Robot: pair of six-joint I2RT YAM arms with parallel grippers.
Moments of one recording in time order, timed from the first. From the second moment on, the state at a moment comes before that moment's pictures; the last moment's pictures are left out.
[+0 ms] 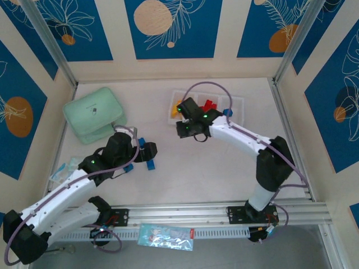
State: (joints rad) left arm -0.66 0.88 0.70 -0.51 -0.03 -0.68; right arm 0.70 1.66 1.36 -0.71 0.04 0.43
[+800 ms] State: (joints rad) left arm -0.76 1.31 0.88 -0.24 0.10 -0.65; right arm 0.10 1.84 1.47 -0.69 0.06 0.39
